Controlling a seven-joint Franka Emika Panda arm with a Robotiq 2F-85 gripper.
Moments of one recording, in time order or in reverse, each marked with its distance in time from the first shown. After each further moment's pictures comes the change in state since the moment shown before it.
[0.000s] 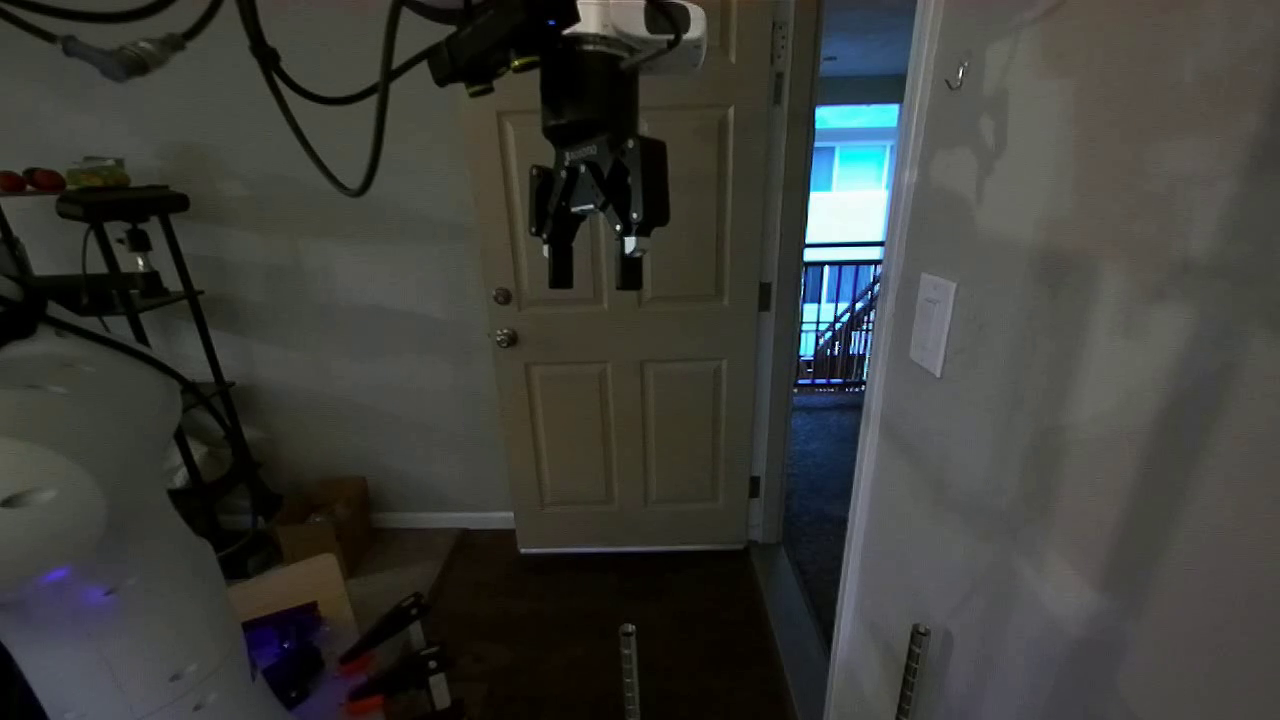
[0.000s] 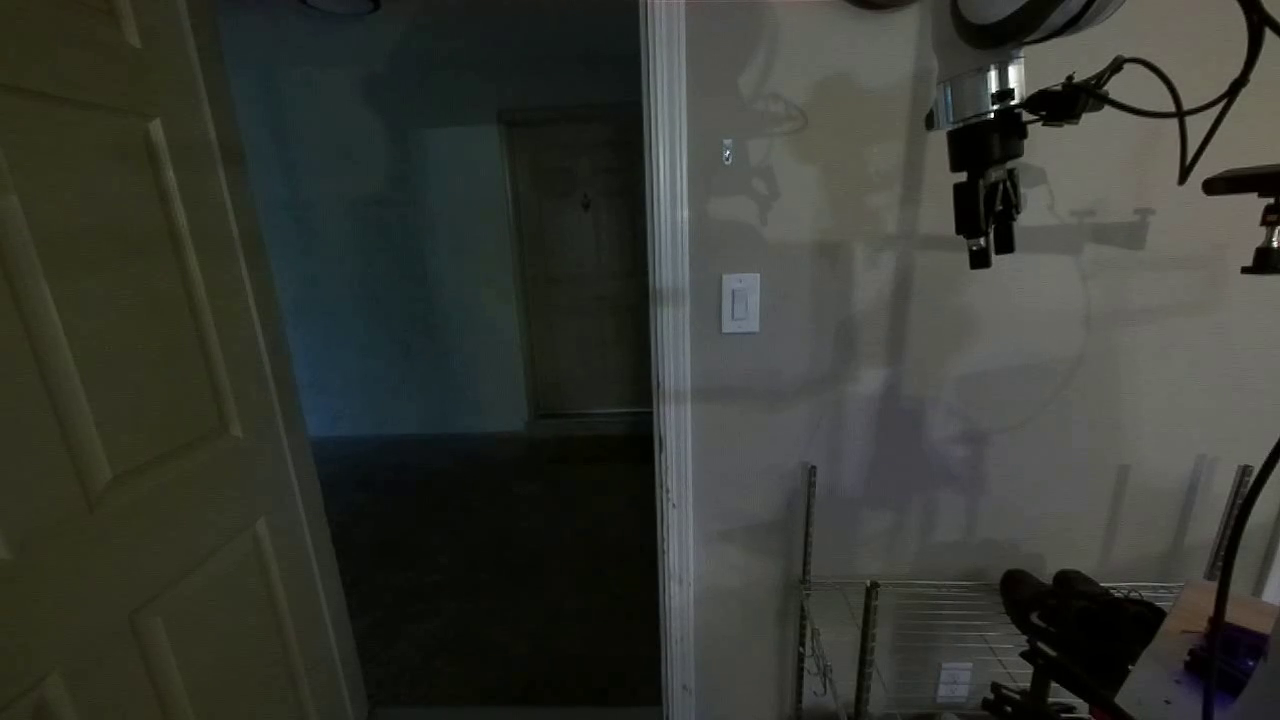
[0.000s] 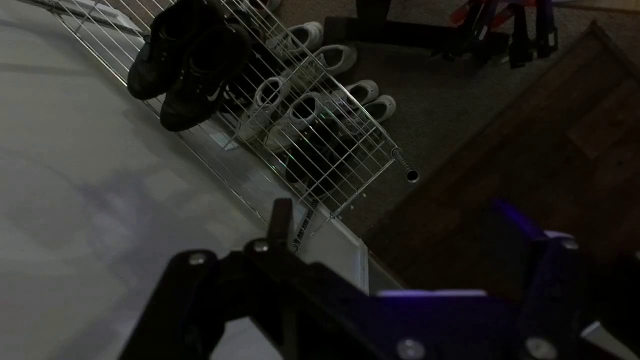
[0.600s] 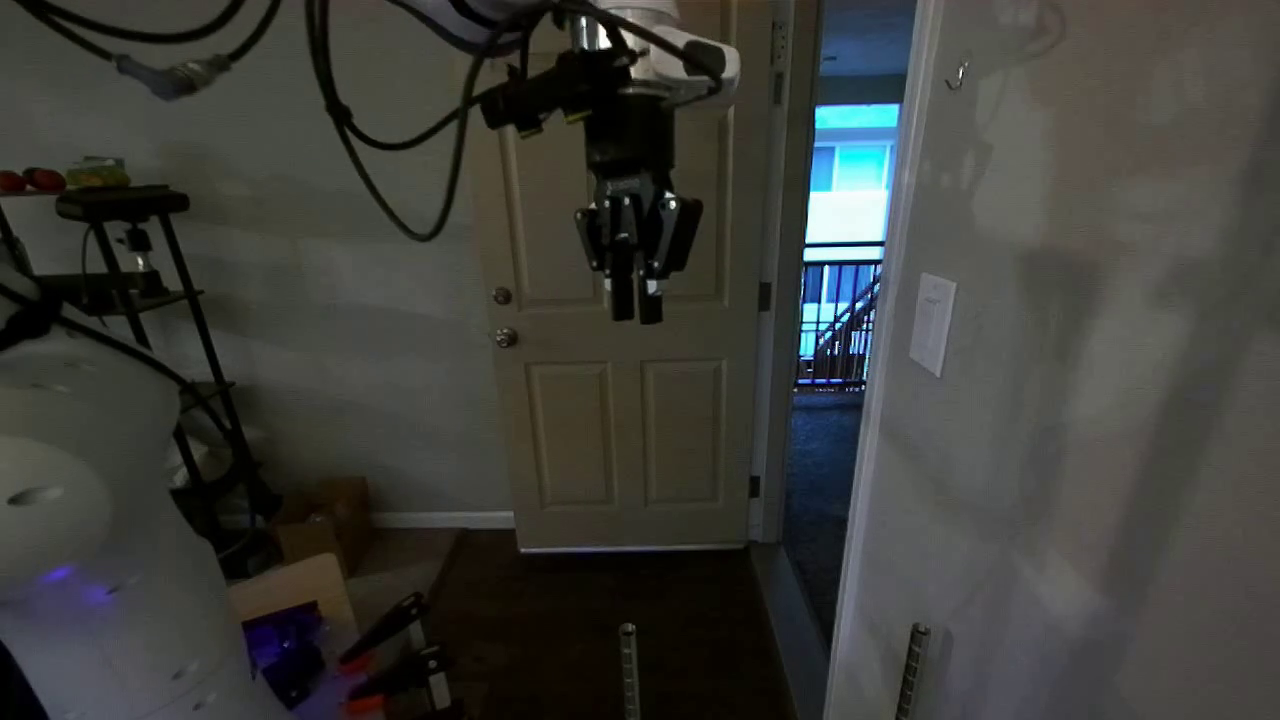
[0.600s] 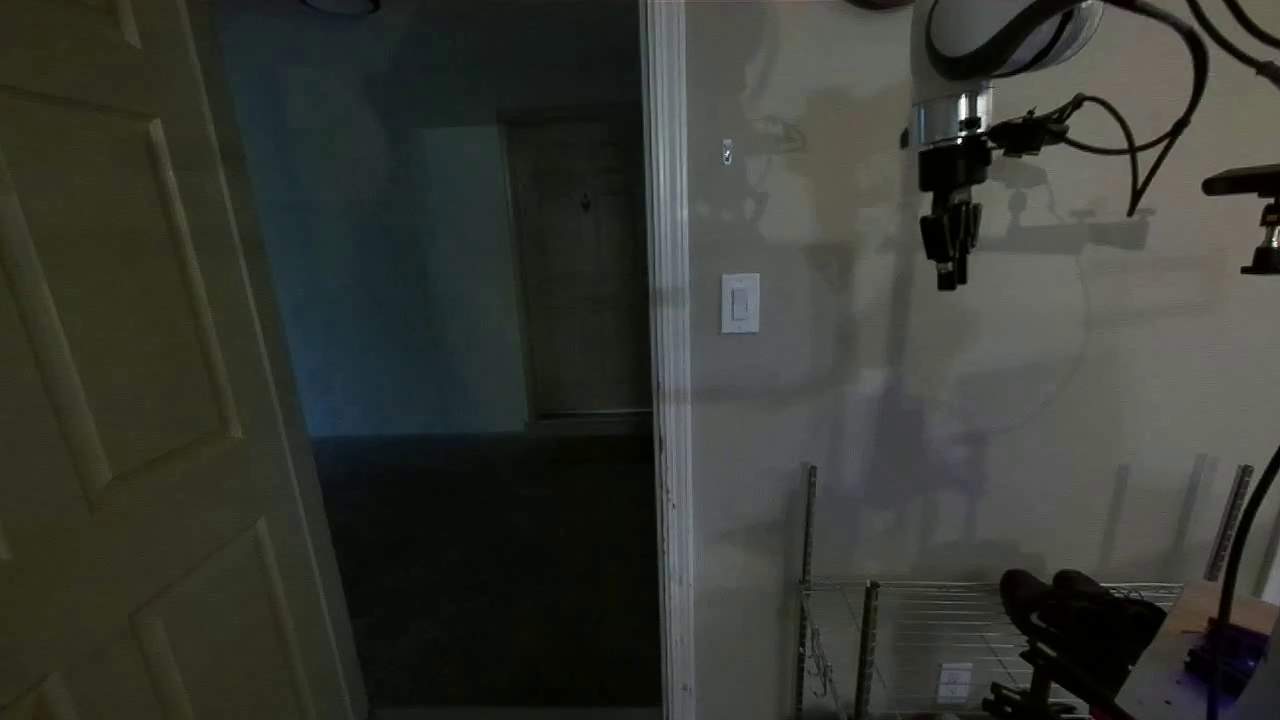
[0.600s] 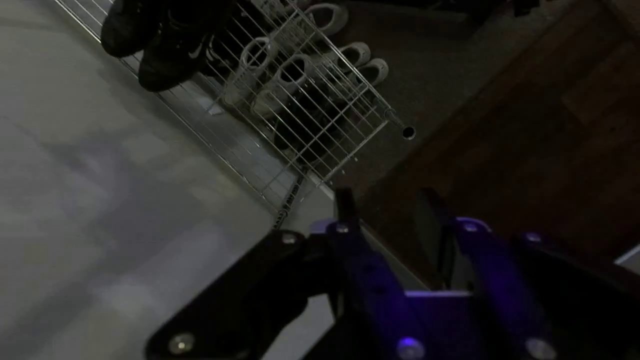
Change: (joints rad) arm 0.019 0.087 -0.022 -0.001 0.044 0.153 0.001
